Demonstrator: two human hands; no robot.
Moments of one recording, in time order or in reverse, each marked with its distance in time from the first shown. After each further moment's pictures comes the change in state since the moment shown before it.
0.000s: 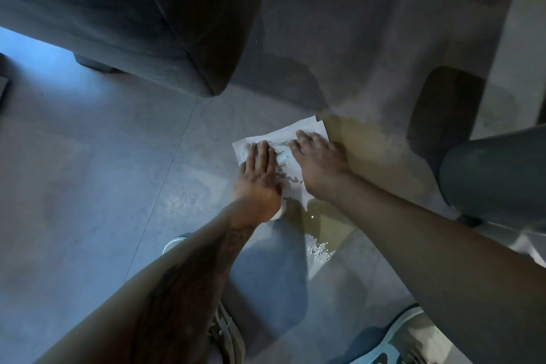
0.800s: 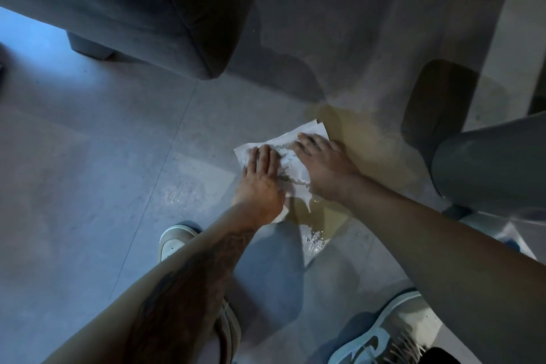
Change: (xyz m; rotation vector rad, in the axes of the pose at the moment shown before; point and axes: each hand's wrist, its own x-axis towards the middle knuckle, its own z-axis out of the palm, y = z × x) left_hand -0.021 0.014 0.005 -0.044 -0.054 0.027; right_hand -0.021 0.015 0.027 0.051 0.041 -0.082
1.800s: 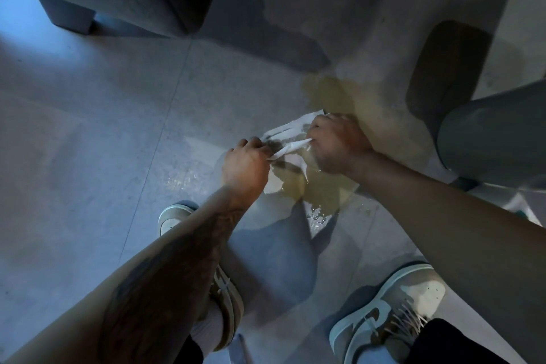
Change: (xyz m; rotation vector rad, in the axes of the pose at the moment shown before) left_hand -0.007 -0.014 -0.004 0.035 0.209 -0.011; right_hand 0.002 0.021 0.022 0.068 0.273 -0.043
